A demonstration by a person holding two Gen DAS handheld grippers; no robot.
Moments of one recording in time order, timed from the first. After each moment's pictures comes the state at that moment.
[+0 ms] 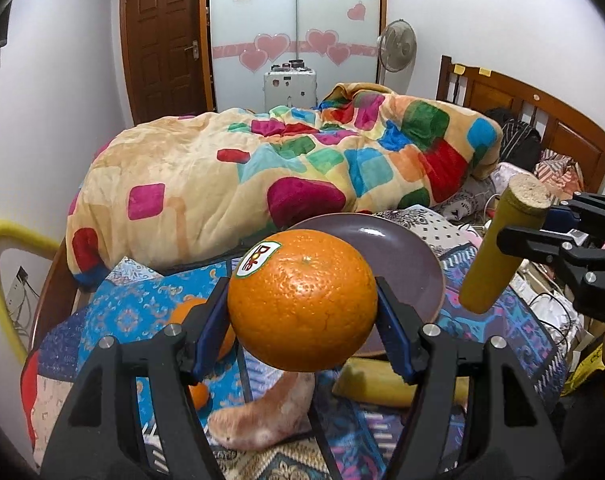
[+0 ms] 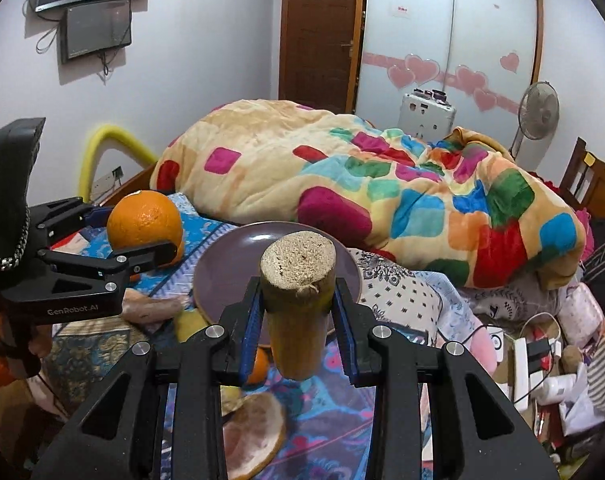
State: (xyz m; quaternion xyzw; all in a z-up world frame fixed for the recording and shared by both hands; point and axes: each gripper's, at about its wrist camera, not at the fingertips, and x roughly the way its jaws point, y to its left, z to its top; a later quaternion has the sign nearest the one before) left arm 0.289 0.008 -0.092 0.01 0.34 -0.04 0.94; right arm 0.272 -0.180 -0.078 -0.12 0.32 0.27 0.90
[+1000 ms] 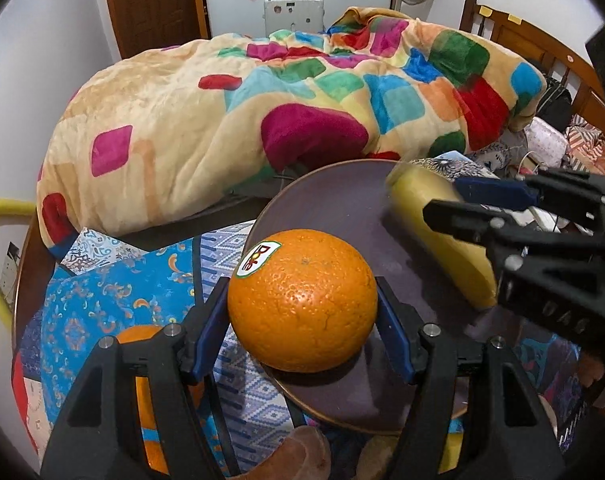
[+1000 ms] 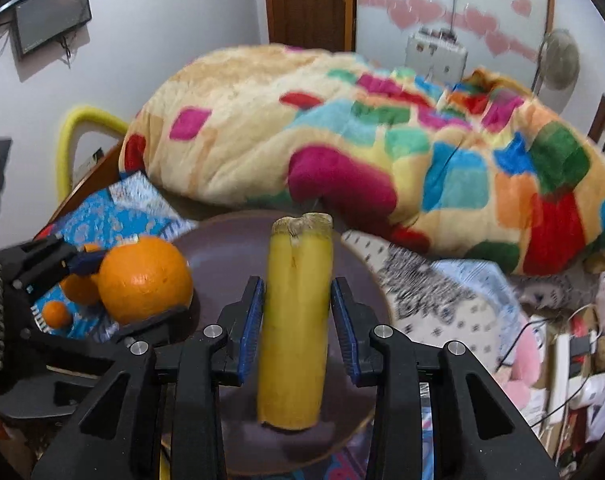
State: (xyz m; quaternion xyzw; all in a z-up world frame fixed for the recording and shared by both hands) left arm 0.388 0.006 -0.159 0.01 0.46 -0.03 0.89; right arm 0.383 -0.132 -0.146 -0.10 0.42 0.26 0.86
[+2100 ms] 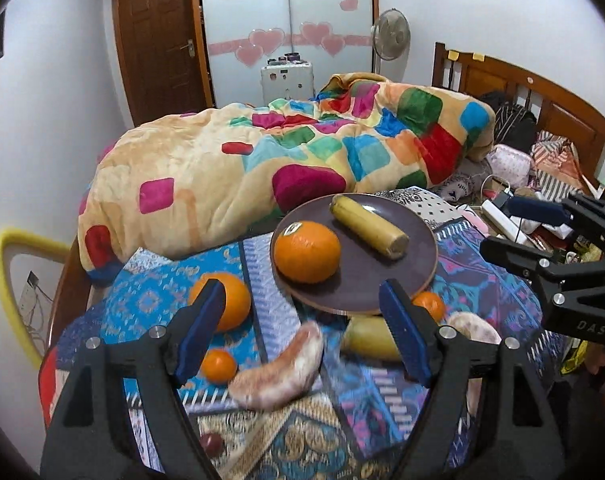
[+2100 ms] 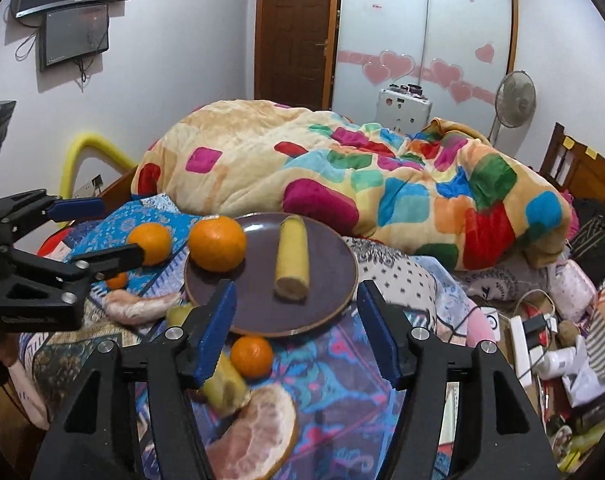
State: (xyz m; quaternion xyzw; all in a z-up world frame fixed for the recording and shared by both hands) left arm 0.246 0.017 -0.083 0.03 0.35 -0.04 0.94; right arm 0.250 -0.177 -0.090 -0.11 0.31 0.22 0.92
